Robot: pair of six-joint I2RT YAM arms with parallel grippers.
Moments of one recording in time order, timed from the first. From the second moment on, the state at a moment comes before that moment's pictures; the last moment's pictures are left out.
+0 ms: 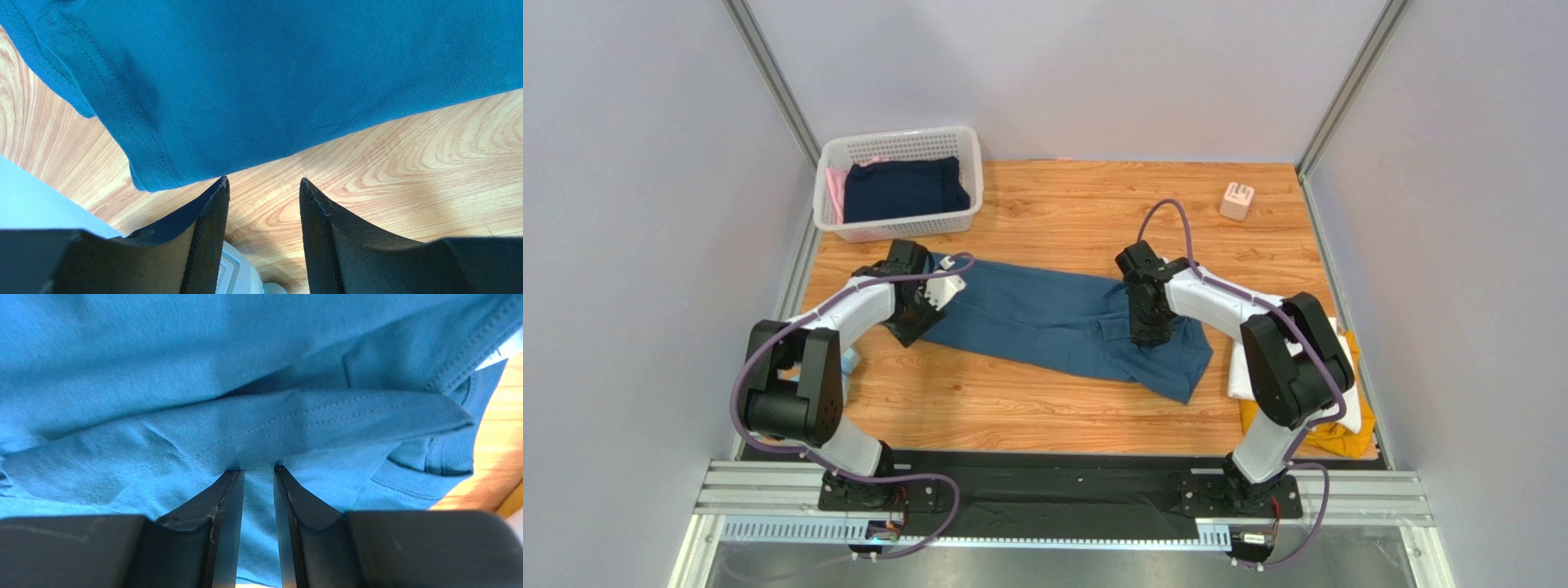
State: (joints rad) left arm -0.16 1.55 0.90 -0.61 -0.11 0.66; right arm 0.49 1.72 1.08 -0.69 0.16 0.49
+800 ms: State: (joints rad) left arm -0.16 1.55 0.88 -0.60 -0.11 0.68; right arm 0.47 1.90 1.30 -0.67 0.18 0.48
